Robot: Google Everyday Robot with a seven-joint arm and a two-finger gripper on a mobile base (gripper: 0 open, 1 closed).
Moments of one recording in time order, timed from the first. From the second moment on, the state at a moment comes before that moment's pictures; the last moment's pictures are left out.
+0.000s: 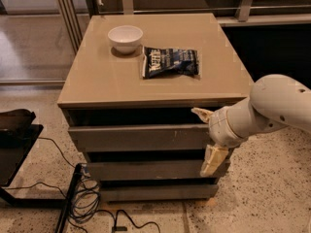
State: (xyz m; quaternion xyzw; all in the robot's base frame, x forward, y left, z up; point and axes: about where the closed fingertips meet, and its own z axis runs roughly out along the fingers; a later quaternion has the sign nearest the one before) arm 0.490 -0.132 0.724 -0.71 0.65 0.08 0.28
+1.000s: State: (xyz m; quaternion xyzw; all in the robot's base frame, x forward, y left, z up) arm 0.531 -0.150 0.683 -0.69 0.68 0.08 0.26
